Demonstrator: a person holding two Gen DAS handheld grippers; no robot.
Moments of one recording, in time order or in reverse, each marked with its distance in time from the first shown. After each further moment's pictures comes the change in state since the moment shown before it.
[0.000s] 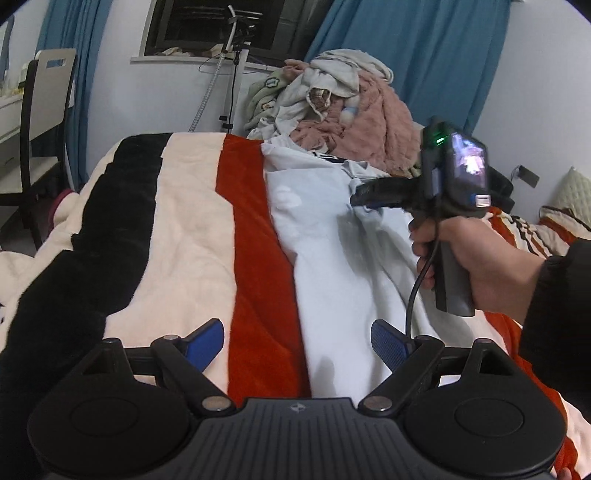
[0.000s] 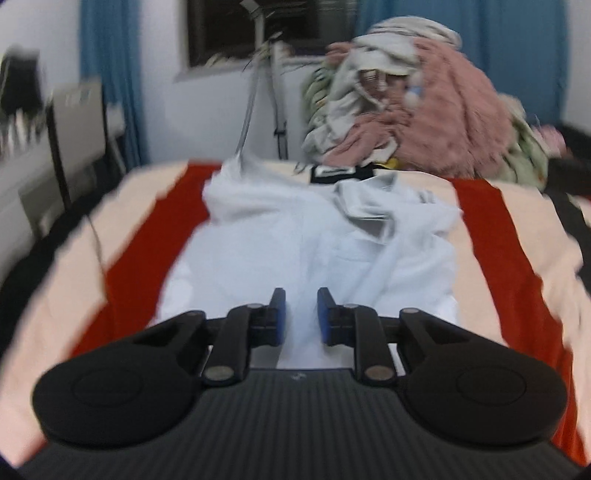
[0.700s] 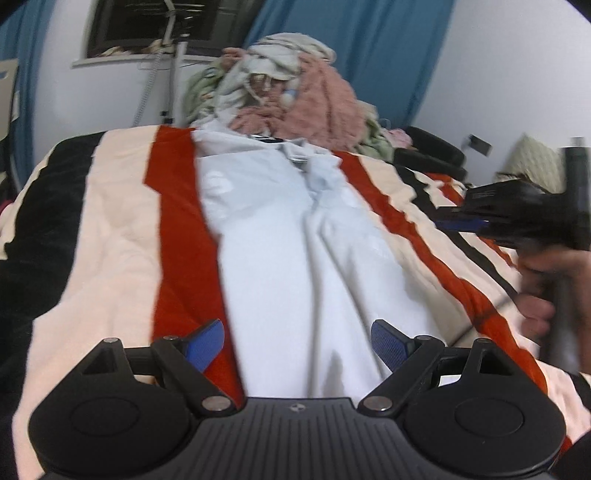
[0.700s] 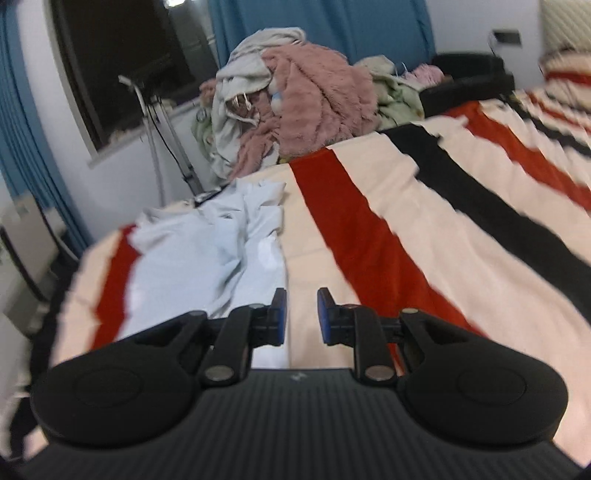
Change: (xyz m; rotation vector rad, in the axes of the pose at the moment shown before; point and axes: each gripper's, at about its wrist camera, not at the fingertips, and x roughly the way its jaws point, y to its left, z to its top) left arm 0.007 -0.047 -0.019 0.157 0.032 -0.151; right arm -0.209 -0.105 -0.096 0.541 -0.093 -0.099
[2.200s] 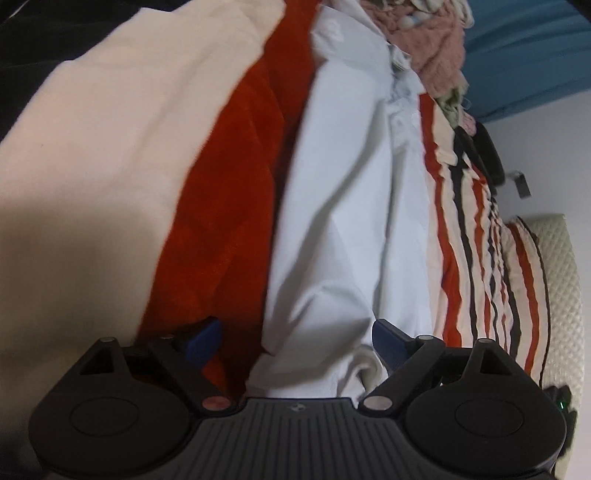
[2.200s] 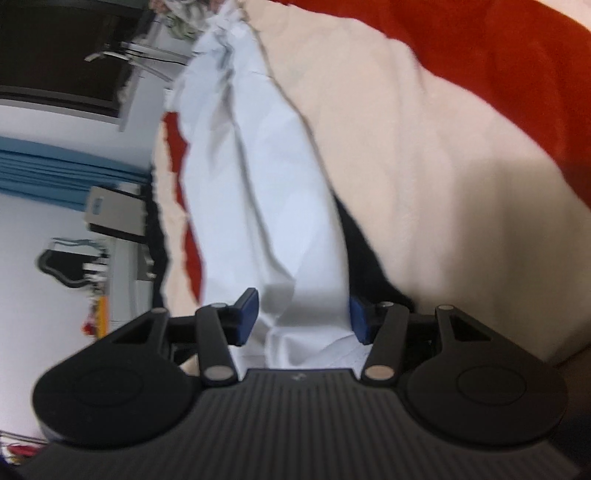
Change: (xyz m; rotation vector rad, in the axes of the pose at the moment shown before) left arm -0.037 0.047 -0.082 -0.632 0.398 -0.161; right arm -0.065 -0.050 -0.141 0.495 0.589 0.254
